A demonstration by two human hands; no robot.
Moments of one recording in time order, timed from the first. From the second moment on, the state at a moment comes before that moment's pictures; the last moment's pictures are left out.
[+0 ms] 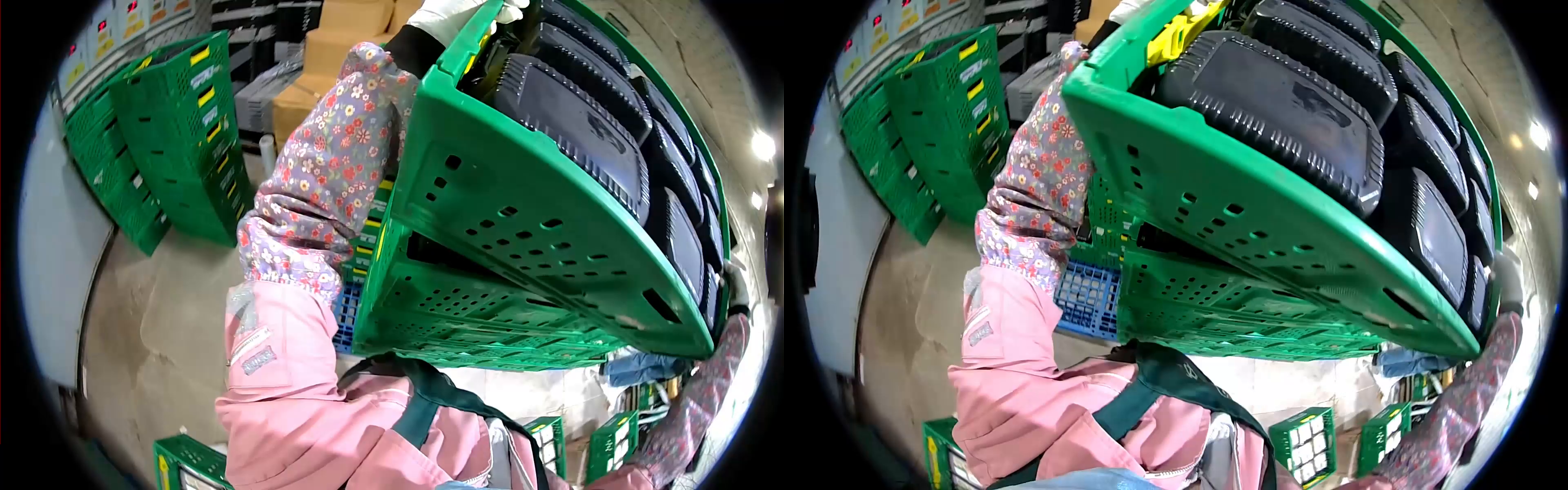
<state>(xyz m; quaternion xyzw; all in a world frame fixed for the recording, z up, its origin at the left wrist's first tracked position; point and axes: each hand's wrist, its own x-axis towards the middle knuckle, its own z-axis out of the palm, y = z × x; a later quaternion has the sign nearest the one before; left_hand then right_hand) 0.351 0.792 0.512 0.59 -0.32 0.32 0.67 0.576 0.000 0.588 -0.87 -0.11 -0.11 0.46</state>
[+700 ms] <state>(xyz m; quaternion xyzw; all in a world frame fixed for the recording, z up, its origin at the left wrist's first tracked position) 0.354 0.787 0.442 0.55 -0.09 0.38 0.73 0.553 0.220 0.546 -0.73 -0.44 -0.32 0.41</state>
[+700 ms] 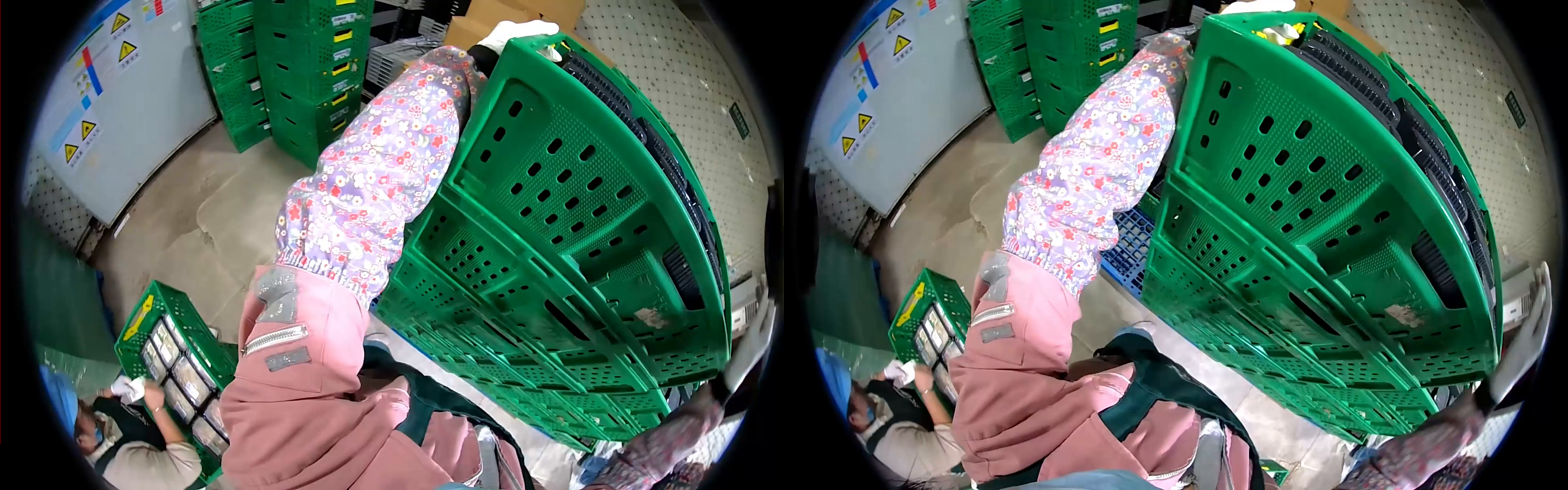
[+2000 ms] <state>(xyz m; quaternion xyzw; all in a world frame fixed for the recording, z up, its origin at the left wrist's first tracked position) -0.321 0.995 -0.036 0.16 0.52 0.49 0.68 0.129 1.028 0.314 -0.36 -0.53 -0.31 0.70</state>
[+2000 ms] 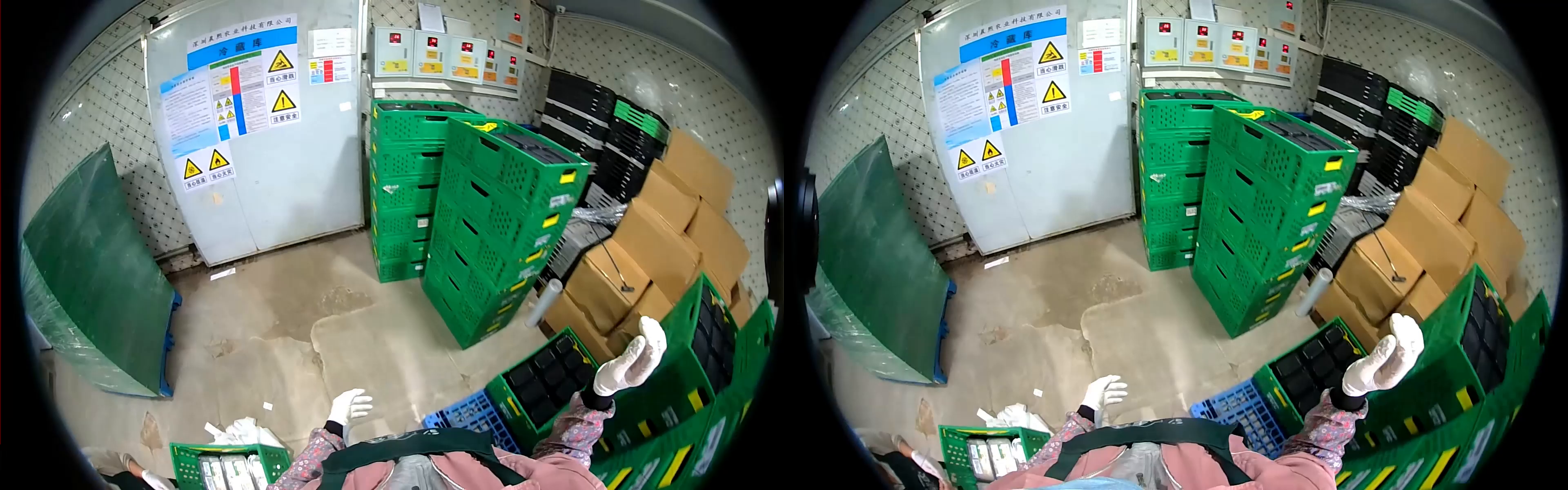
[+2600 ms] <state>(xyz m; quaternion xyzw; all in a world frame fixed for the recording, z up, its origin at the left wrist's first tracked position) -0.481 1.202 -0.221 -0.08 0.61 0.45 0.65 -0.072 1.481 0.160 -0.42 -0.81 0.04 0.41</state>
